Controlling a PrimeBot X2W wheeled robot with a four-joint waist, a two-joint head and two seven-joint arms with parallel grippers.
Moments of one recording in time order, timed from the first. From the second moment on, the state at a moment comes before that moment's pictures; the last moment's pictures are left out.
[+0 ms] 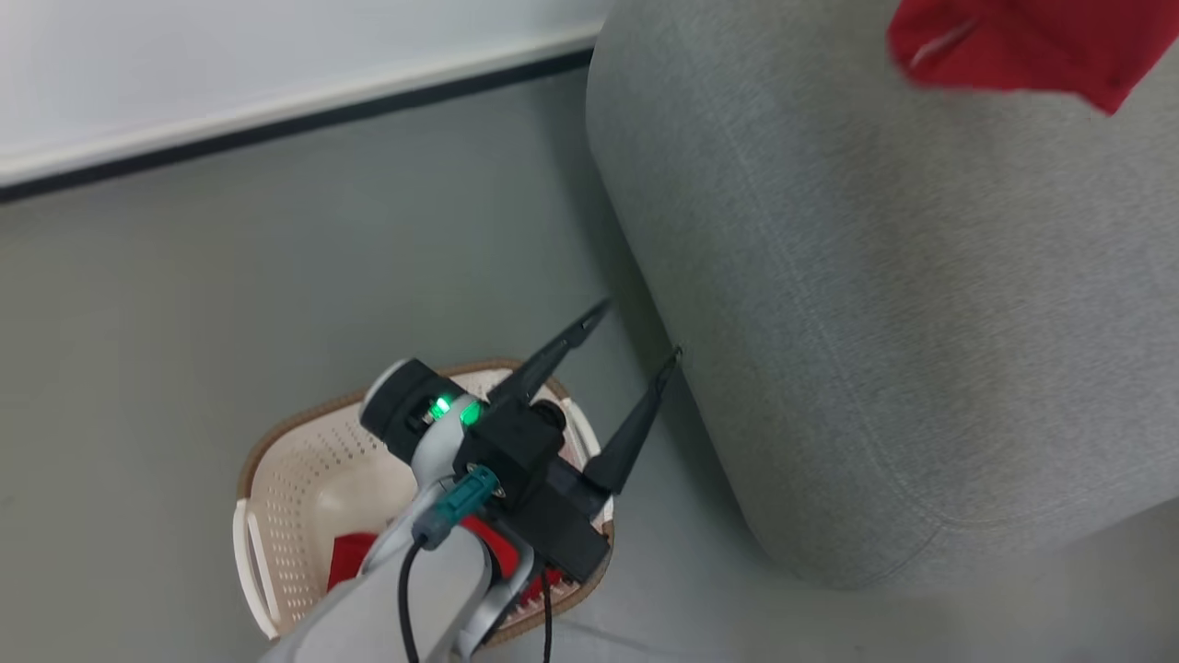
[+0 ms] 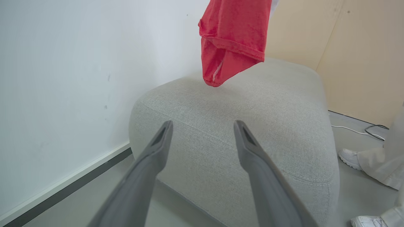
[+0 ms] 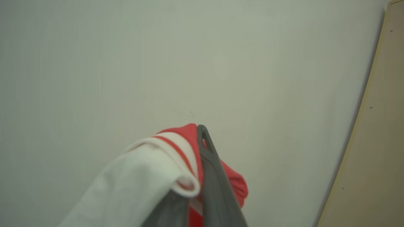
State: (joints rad) left arm -0.55 0.18 -0.78 0.21 -0.40 0.03 -0.20; right arm -1.38 -0.66 0.29 0.50 0.39 0.07 -0.07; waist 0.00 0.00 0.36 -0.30
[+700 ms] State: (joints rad) left arm -0.72 0.24 -0.79 0.09 -0.29 0.03 -0.12; right arm -1.26 -0.47 0.29 0.85 0.45 0.03 -0.16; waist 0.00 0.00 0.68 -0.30
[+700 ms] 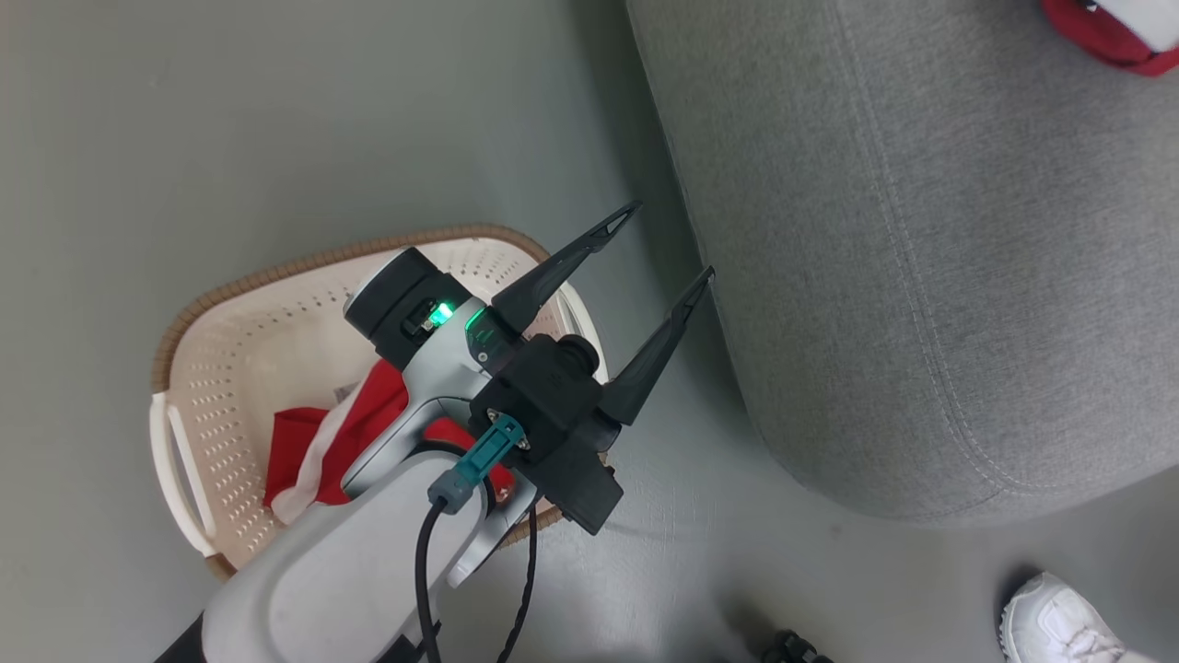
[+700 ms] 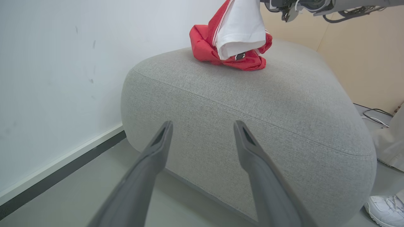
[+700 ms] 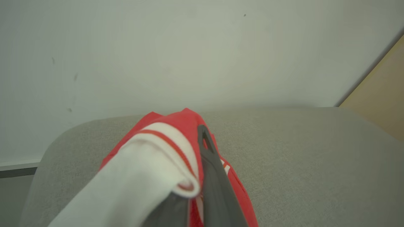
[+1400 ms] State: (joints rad) left arm -0.71 0.23 -0.81 0.16 -0.28 0.03 -0.17; right arm -1.12 -0.39 0.34 0.97 0.43 0.09 -0.25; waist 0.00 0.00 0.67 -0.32
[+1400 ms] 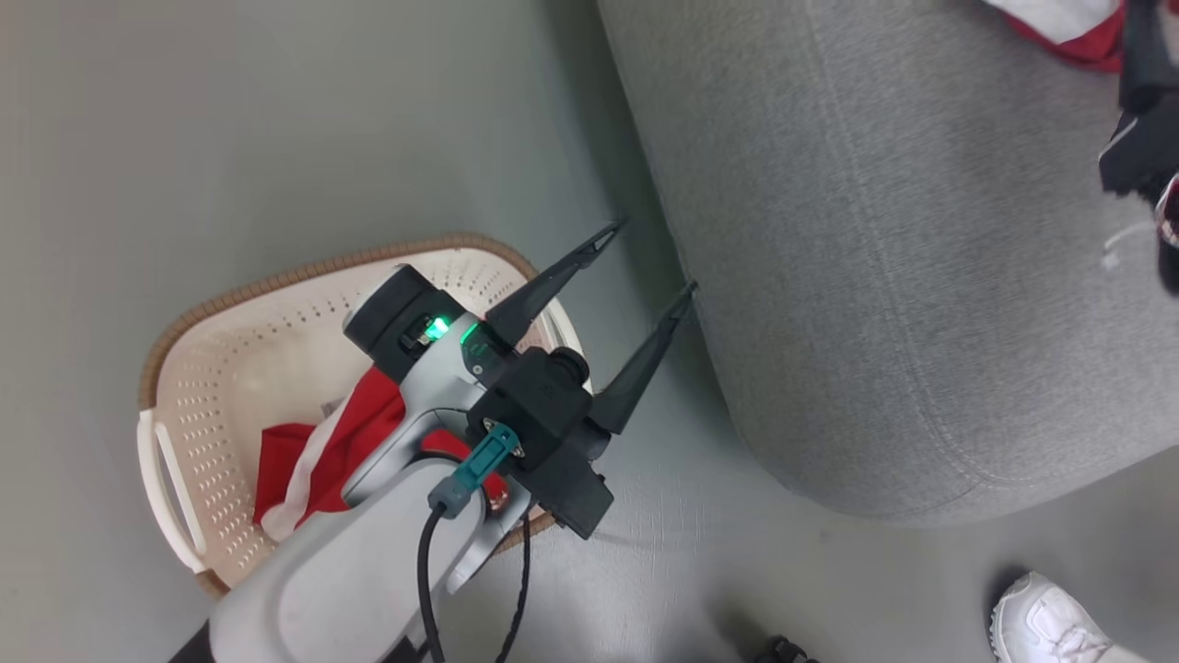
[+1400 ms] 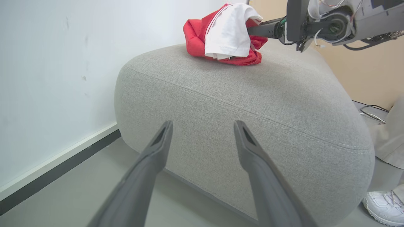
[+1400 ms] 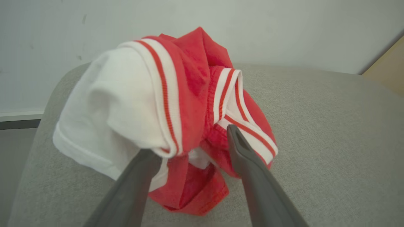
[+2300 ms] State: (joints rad) left arm -0.54 0.17 -0.67 0.31 -0.42 0.08 -0.25; right arm -0.78 -0.33 0.36 0.62 0.37 0.08 -0.26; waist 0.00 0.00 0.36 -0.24
